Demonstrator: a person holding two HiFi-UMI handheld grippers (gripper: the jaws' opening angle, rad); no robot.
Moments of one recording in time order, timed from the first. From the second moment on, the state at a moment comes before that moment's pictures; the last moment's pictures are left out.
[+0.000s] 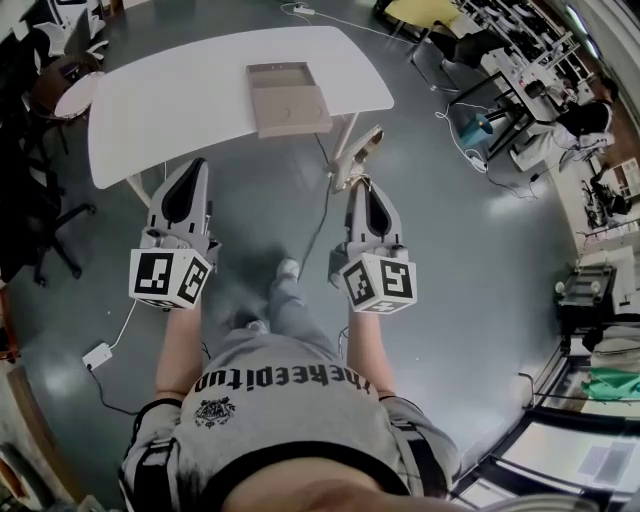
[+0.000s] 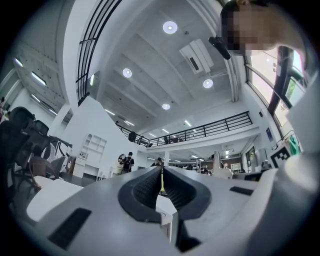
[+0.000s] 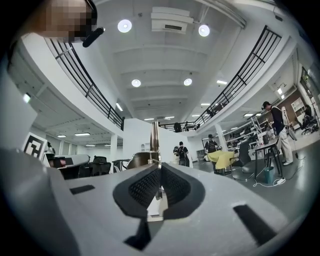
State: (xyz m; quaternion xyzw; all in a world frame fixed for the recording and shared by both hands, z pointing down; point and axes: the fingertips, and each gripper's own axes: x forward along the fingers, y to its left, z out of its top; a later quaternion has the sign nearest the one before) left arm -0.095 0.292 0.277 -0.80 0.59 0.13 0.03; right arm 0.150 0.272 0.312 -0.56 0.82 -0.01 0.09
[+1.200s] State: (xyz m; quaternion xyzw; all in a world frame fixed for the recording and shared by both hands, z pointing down) left arm -0.043 0.025 0.251 -0.77 0.62 0.13 0.06; right arm 0.185 -0.018 0.296 -0.51 0.86 0.00 0.10
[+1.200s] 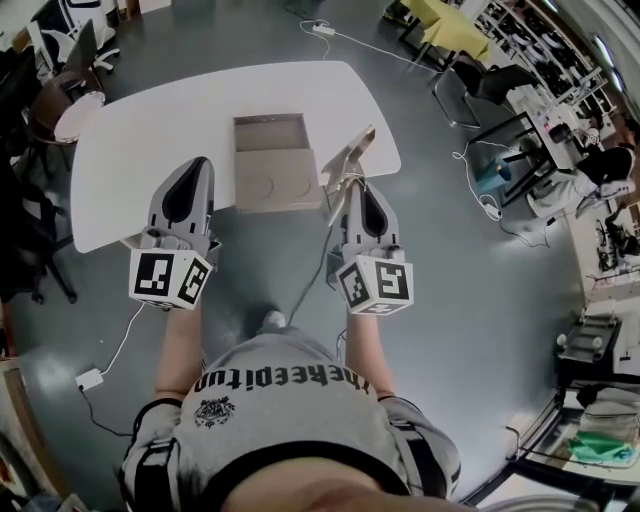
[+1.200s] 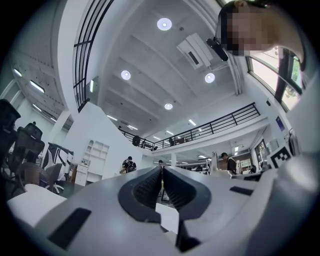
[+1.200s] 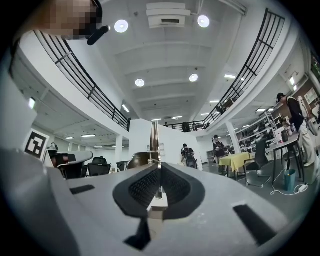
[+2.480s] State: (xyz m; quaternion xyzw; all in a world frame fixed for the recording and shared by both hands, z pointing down) left arm -0.094 -0.173 0.264 -0.80 0.59 0.12 0.05; right arm 0.120 -0.200 0.310 -0.53 0.85 0.00 0.09
